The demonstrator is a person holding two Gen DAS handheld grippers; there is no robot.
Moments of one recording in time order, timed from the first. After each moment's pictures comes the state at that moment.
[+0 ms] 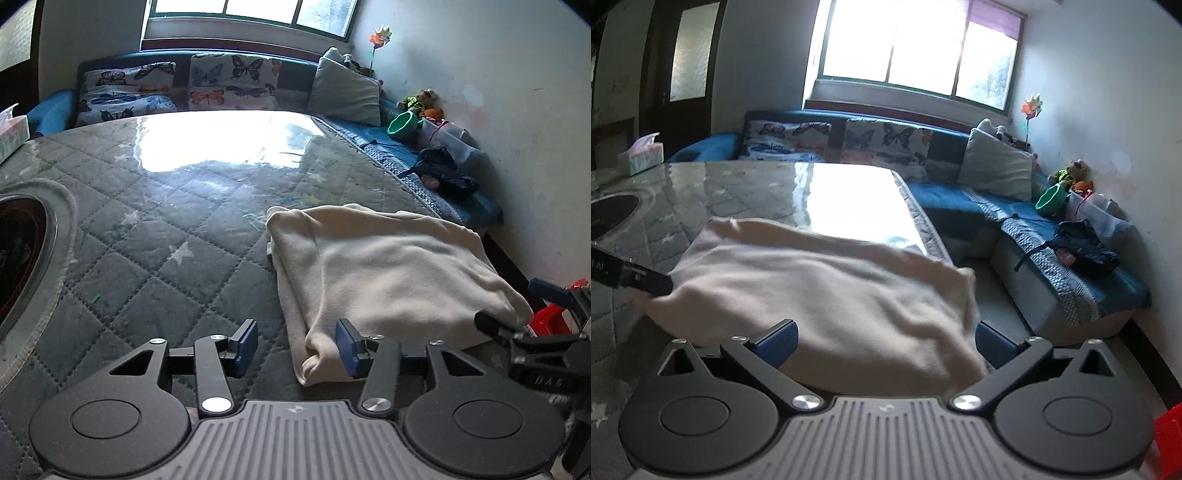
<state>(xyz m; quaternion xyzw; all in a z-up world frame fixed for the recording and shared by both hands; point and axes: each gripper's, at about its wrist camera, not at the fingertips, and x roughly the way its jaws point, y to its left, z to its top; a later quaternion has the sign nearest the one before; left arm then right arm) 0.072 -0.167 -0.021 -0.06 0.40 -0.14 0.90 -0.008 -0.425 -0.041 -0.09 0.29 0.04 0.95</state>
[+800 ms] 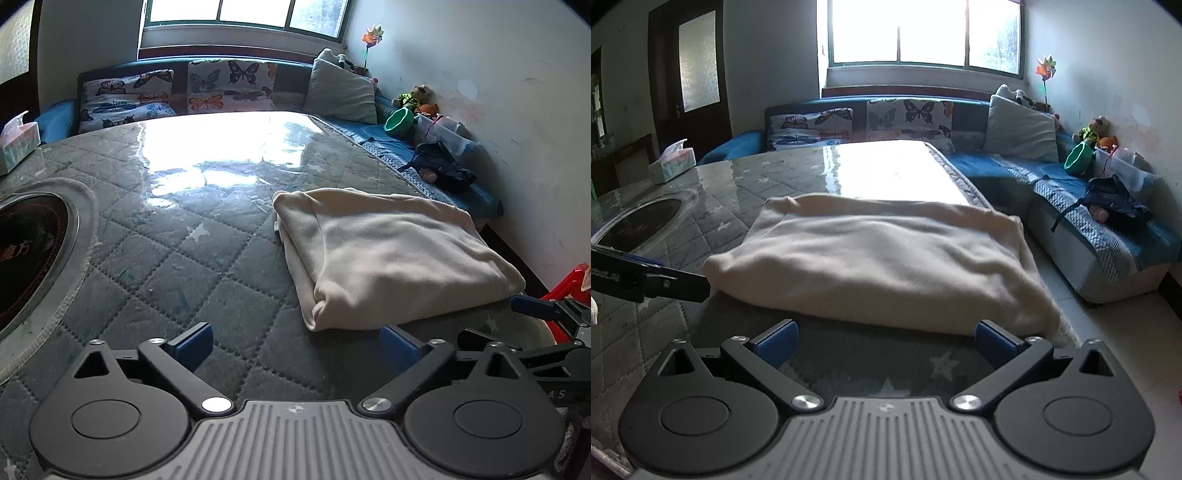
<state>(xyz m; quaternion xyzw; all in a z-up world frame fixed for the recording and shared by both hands) 0.032 -0.158 -0.019 -0.04 0.39 -0.14 0.91 -0.042 -0.406 -0.047 -0.02 0.33 0.08 0.94</state>
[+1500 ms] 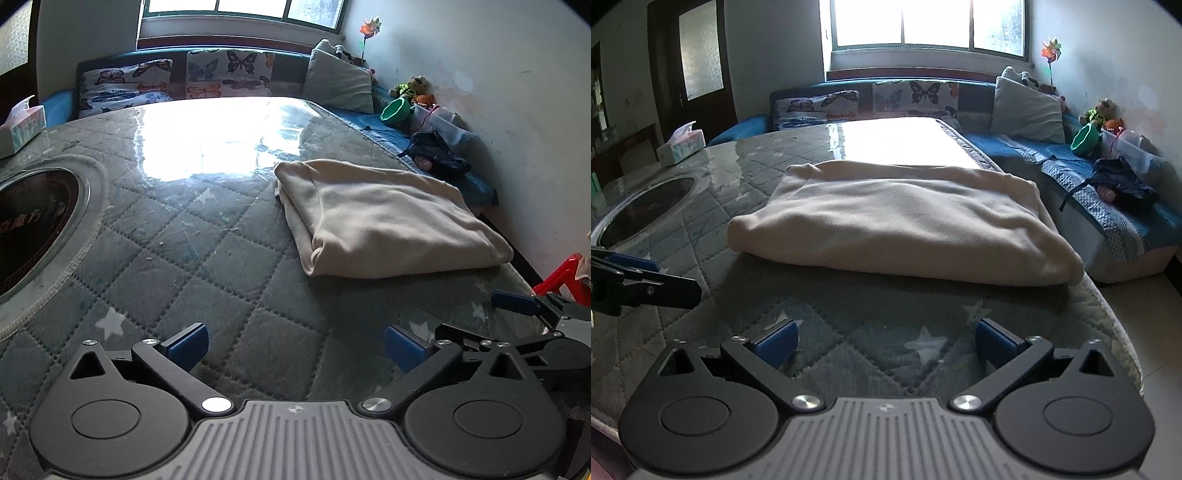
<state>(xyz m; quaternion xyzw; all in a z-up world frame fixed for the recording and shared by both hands) -0.002 -0.151 -0.025 -0.04 0.41 -0.14 0.90 -0.064 -0.391 -0.060 -0.02 0.35 0.09 0.93</state>
